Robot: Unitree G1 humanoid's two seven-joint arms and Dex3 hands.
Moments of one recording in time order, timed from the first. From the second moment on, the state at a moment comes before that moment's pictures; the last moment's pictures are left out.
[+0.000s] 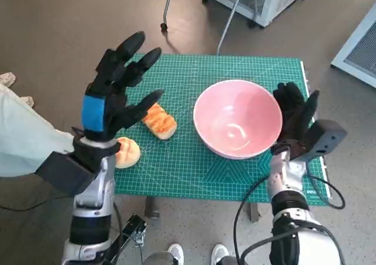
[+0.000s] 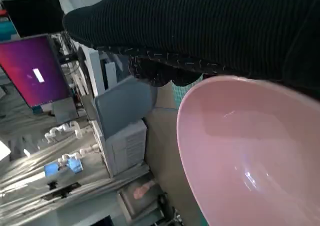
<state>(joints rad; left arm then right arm) -0.43 0.15 0.10 0.03 -0.13 -0.32 -0.19 -0.85 -0.07 -0.44 1.31 0.23 -0.55 0.05</state>
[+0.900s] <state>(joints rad) -0.35 0.29 0.14 0.00 -0.03 -0.29 -0.20 -0.94 -0.04 -0.37 1.30 0.13 -0.57 -0.03</state>
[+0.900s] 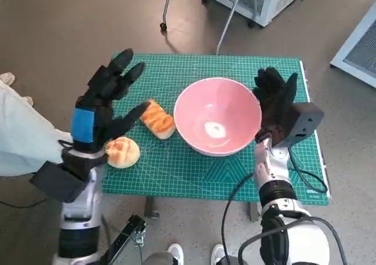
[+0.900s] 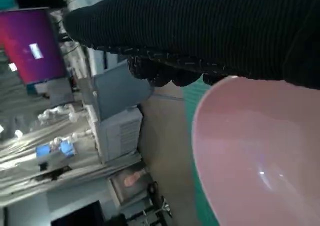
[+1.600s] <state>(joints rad) -0.49 0.65 0.03 0.18 0.20 -0.29 -0.43 -0.94 -0.12 -0.24 0.92 0.24 -0.82 0.46</state>
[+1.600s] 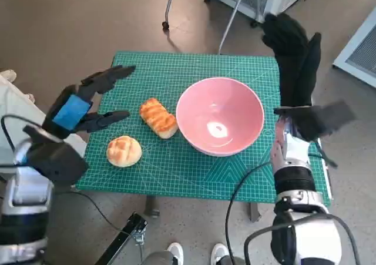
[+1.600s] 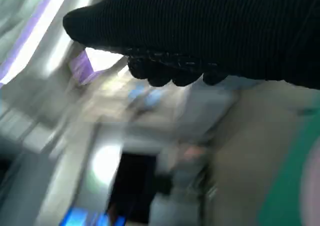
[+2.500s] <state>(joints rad) -0.84 0.61 -0.36 0.76 0.64 -0.46 -0.33 -0.77 -0.15 -0.17 0.62 0.27 -0.82 0.53</state>
